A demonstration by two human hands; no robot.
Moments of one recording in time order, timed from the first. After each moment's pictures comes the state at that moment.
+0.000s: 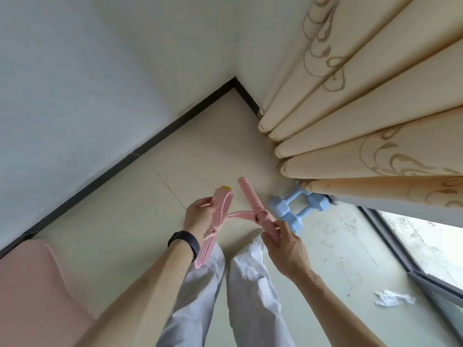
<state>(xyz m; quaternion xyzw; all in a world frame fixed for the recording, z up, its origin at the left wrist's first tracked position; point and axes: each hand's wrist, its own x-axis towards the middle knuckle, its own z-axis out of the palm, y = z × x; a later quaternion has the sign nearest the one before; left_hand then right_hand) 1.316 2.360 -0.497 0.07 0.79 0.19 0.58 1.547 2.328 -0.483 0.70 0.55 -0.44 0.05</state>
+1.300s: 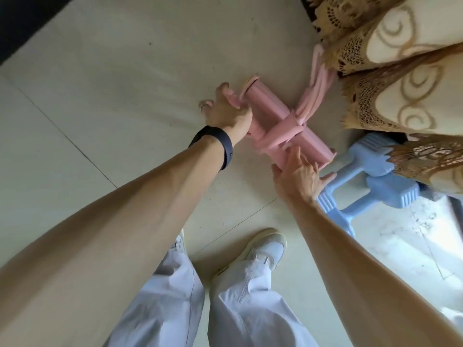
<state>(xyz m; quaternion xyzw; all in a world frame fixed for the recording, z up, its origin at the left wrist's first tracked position) 1.403 2.489 -0.909 0.21 0.81 0.14 0.54 1.568 2.407 -0.917 0.76 0.57 -0.25 0.17</state>
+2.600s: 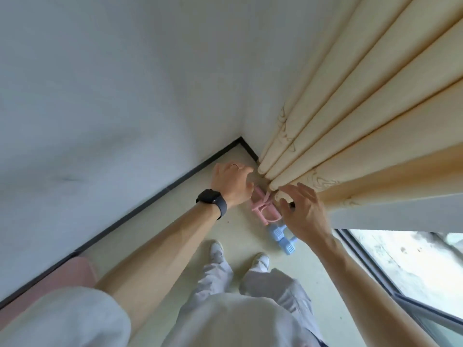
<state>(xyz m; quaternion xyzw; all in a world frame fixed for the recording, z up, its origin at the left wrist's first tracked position) 1.309 2.435 -0.219 0.70 0.66 -0.02 0.27 1.521 2.396 -0.201 0.63 0.74 -0.22 -0.10</state>
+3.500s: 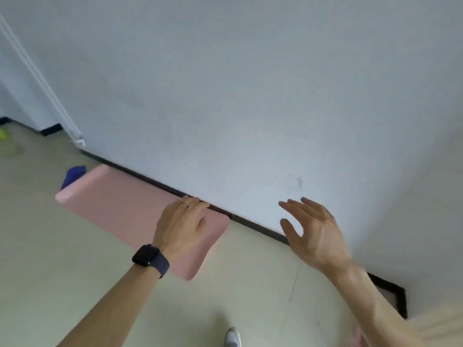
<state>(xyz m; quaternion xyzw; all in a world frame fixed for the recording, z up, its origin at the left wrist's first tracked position) 1.297 1.833 0.033 0.23 0.96 0.08 -0.09 1.404 2.119 0.022 0.03 0.95 -0.21 -0.21</state>
